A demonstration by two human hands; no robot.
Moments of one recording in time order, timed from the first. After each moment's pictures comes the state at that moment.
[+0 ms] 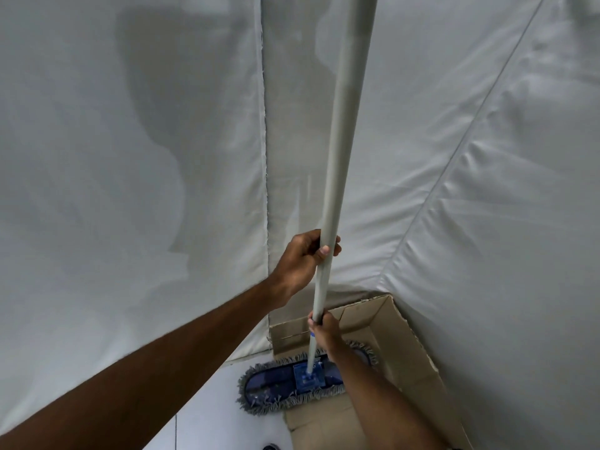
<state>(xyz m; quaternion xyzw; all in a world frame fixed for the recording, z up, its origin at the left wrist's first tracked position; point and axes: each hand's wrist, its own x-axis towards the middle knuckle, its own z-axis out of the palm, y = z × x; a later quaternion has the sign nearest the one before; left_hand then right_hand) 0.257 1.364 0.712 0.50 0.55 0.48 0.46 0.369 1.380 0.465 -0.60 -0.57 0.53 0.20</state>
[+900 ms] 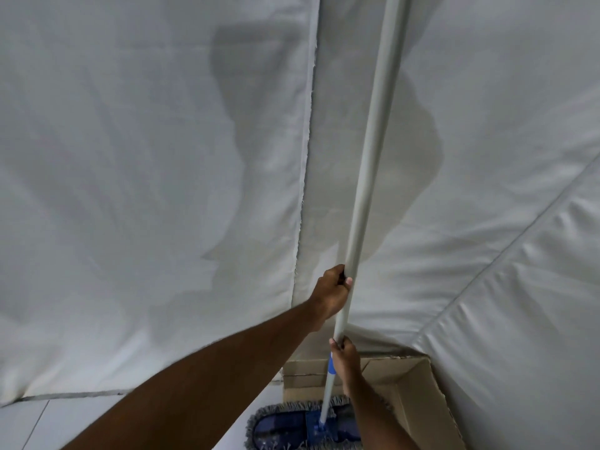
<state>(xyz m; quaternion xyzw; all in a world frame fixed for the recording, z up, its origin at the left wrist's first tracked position) 0.248 1.476 0.620 0.40 0.71 0.41 0.42 0.349 1.470 0.421 -0.63 -0.55 0.53 0.16</state>
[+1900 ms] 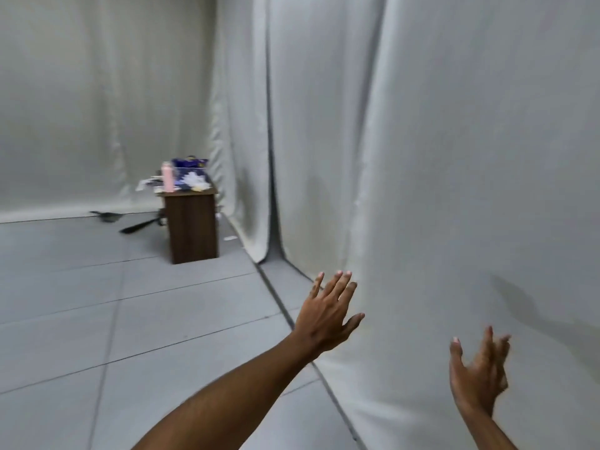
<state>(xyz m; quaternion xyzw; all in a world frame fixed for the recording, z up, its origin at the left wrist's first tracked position) -0.002 0.766 0.763 0.22 0.94 0.10 -0.26 0.015 1.061 0.697 -0.19 -0.86 0.35 0.33</state>
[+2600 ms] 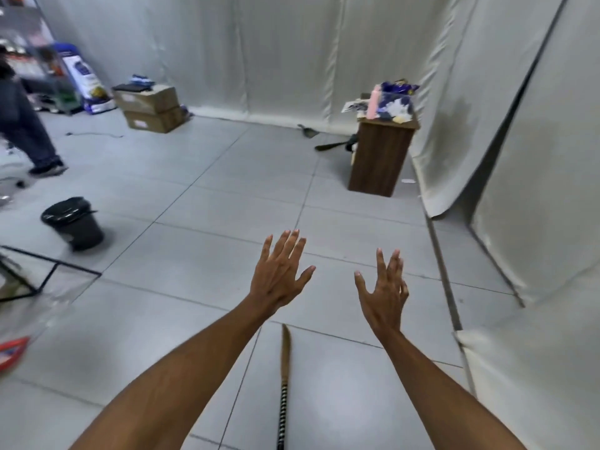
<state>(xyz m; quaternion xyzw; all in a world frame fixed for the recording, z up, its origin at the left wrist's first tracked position) 0.197 0.358 0.678 -0.24 0.95 0.01 -0.19 0.043 0.534 0.642 0.28 -0.90 0.33 0.05</state>
